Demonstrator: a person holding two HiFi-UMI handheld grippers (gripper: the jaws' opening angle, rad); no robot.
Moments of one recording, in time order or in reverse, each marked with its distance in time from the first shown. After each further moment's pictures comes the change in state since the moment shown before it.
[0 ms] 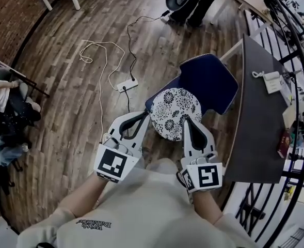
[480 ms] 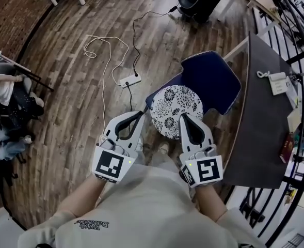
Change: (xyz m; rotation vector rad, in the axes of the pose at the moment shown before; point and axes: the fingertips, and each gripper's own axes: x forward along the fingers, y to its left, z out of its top) left arm 0.022 -0.012 -0.005 0.008 0.043 0.078; right arm 0.013 -0.028 -0.013 0.016 0.025 0.140
